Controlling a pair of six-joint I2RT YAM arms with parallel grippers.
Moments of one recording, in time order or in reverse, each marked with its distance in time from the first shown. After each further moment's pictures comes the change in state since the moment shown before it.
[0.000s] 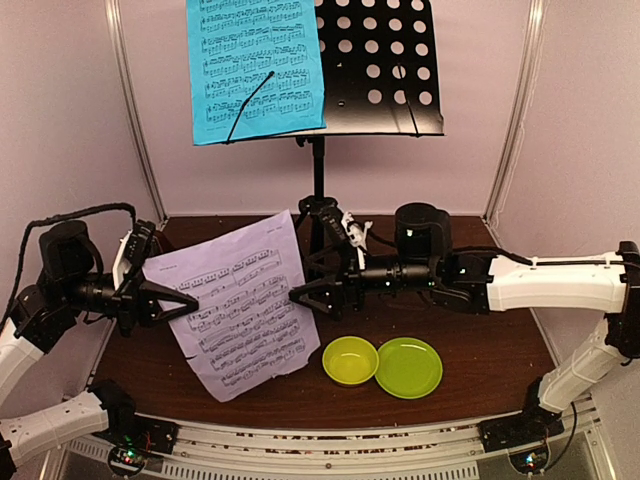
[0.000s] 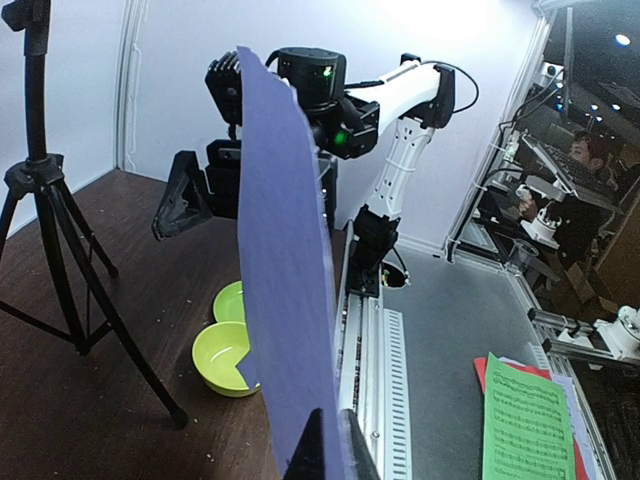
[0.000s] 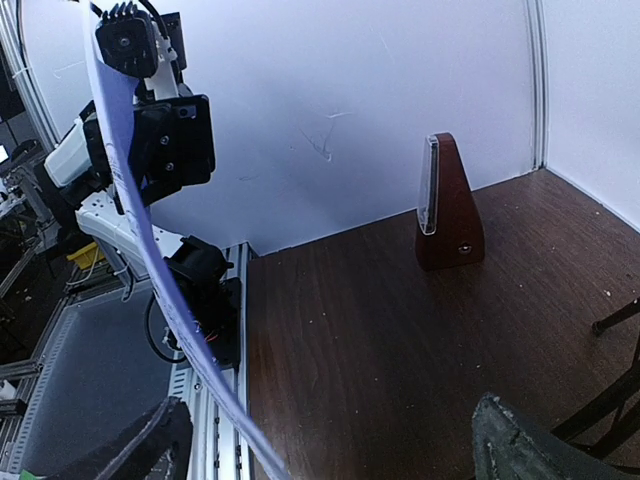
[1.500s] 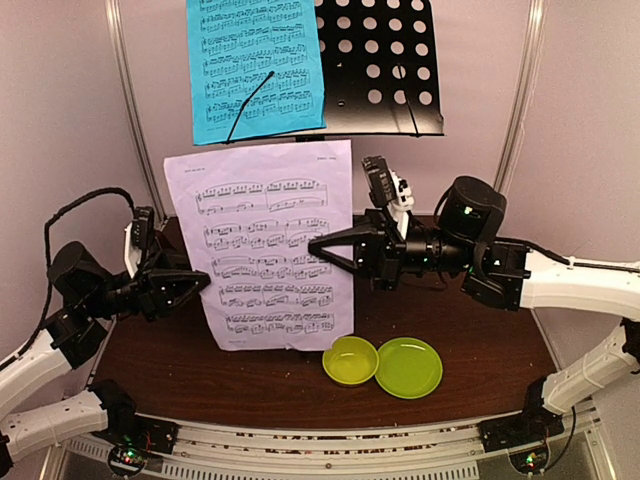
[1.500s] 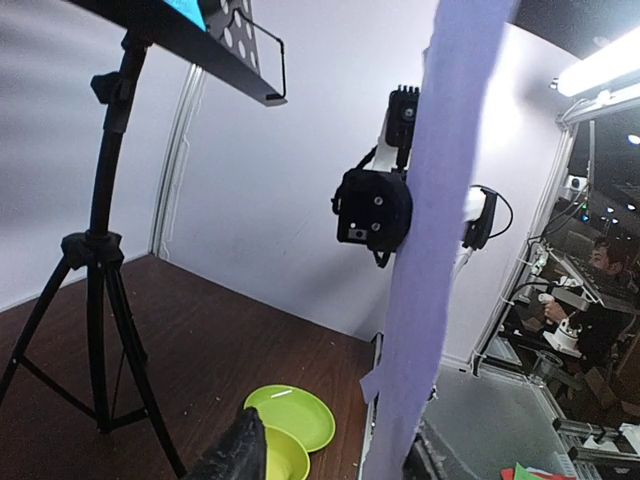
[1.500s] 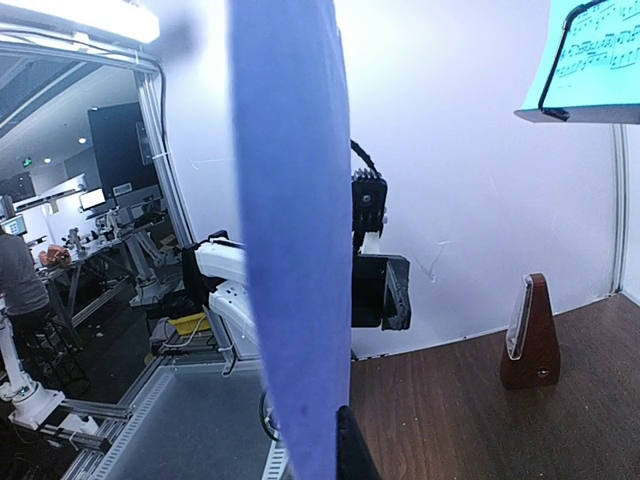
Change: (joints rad) left arm -0.040 0.016 -0.270 0.752 -0.201 -0.407; right arm 0.006 -0.146 0.007 0.192 -0.174 0.148
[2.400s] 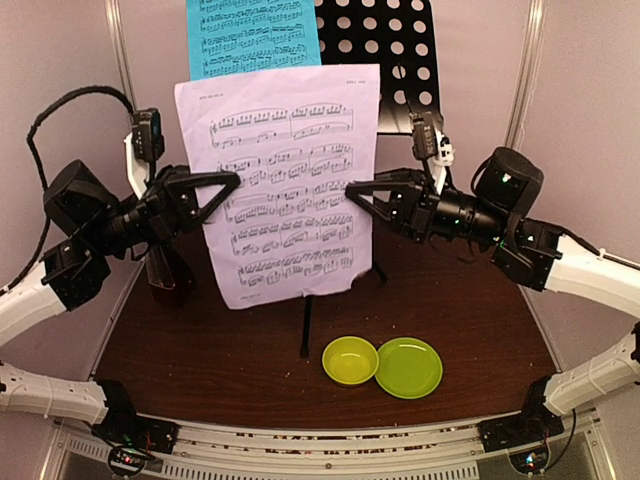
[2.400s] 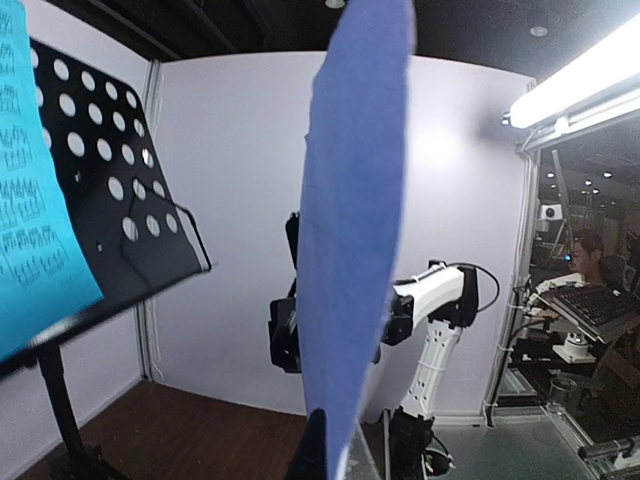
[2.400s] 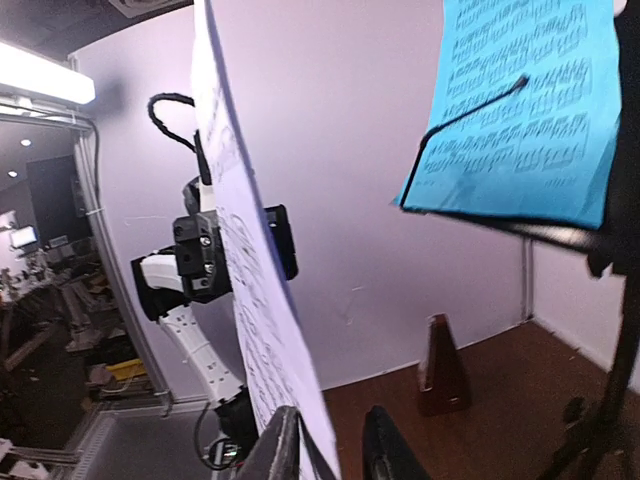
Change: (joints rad) left arm -0.274 0.333 0.472 0.008 -0.194 0.176; right arm -0.113 -0.095 0.043 -0.078 0.074 0.016
